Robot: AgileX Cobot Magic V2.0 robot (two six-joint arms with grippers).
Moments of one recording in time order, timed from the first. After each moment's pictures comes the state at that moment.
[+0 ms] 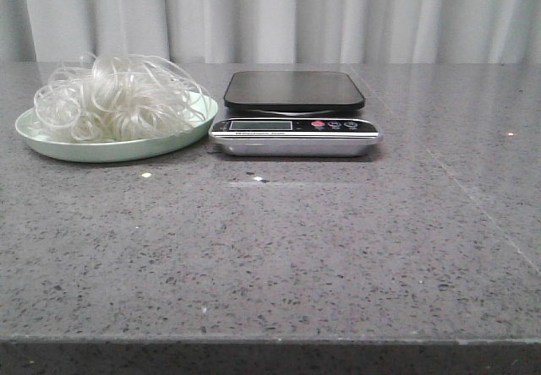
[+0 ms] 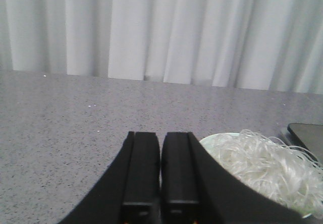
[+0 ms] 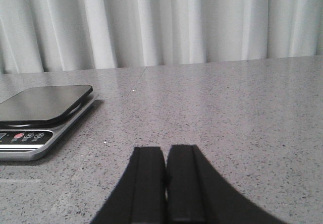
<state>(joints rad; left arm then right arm) -0.04 0.28 -0.39 -0.09 0.23 0.00 0.08 -0.01 0.03 0.05 0.01 0.11</state>
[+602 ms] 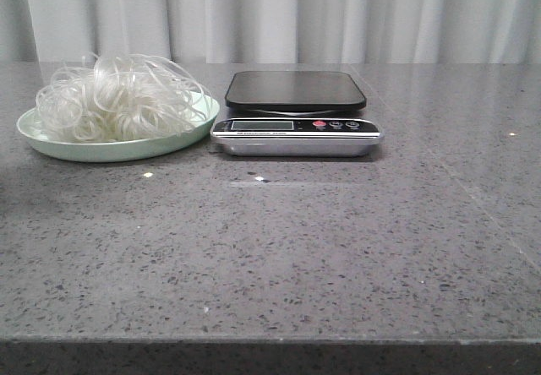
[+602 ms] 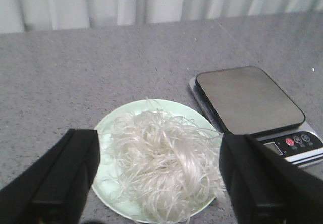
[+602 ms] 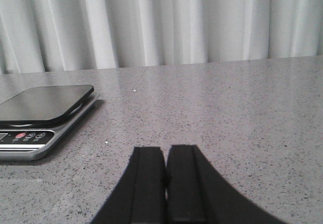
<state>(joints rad) -0.38 0.99 -0.92 -0.09 0.45 0.00 0.09 -0.01 0.03 0.05 0.01 0.11</state>
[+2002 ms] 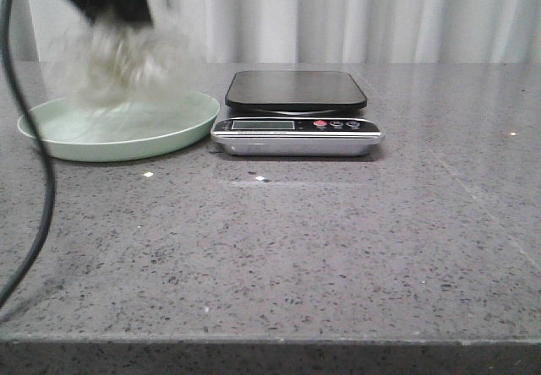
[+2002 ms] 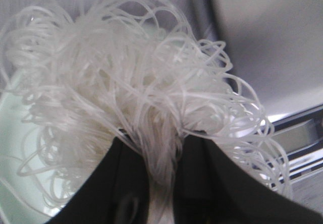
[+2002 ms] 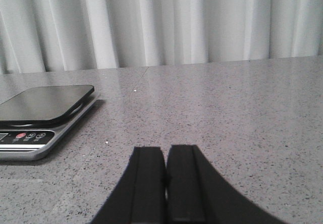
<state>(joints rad) -0.39 1.71 -1.65 -0.16 1.02 -0.03 0.09 -0.01 0.03 0.05 0.01 0.11</state>
